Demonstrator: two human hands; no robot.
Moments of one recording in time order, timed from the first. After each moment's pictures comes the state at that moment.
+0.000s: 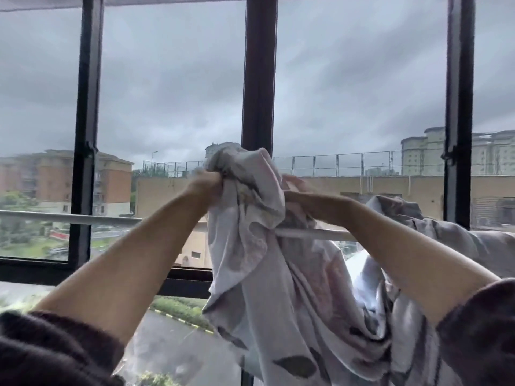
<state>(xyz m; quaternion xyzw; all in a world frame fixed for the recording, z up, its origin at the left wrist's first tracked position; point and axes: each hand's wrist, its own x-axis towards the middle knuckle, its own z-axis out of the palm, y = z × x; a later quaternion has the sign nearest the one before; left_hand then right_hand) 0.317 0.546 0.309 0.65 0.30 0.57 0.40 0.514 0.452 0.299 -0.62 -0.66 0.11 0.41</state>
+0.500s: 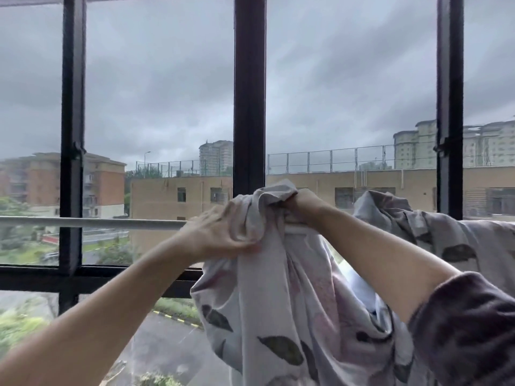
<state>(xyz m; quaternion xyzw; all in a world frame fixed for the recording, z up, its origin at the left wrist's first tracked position) 0.309 0.538 0.241 0.92 0.27 0.29 -0.03 0.509 0.476 0.282 -0.72 -0.49 0.06 0.49</state>
